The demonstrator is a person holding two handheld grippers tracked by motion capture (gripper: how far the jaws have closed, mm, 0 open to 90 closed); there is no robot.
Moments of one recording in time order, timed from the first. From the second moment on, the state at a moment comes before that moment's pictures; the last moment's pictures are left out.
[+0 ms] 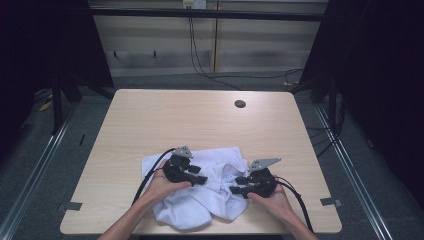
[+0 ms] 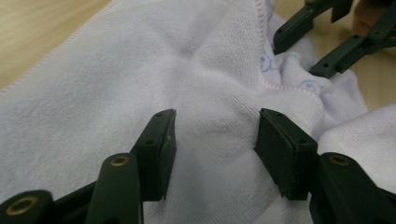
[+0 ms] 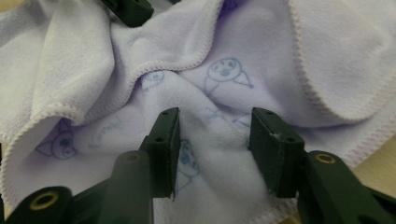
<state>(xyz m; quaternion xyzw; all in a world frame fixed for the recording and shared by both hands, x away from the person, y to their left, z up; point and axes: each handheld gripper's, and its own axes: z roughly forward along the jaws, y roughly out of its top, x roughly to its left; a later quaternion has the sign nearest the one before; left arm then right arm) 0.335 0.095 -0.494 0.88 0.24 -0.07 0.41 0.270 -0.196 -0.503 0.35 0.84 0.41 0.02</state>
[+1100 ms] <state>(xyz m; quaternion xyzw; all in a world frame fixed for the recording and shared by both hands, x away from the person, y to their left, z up) 0.325 0.219 -0.388 0.72 0.31 0.04 0.62 0.287 -0.291 -0.410 0.45 0.73 0.50 0.11</state>
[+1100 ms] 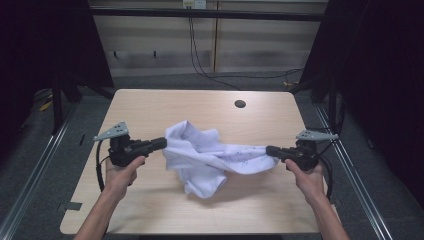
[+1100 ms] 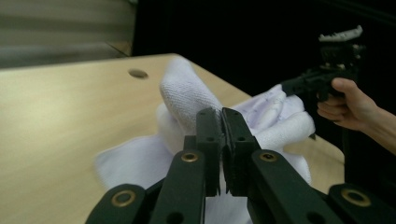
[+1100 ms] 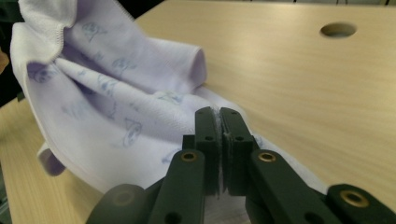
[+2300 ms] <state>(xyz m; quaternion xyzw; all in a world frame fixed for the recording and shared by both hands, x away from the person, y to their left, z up) 0.329 0.211 -0.330 0.73 0.28 0.12 0.61 0.350 -0.286 -0.307 0.43 0.70 0.55 0.16</state>
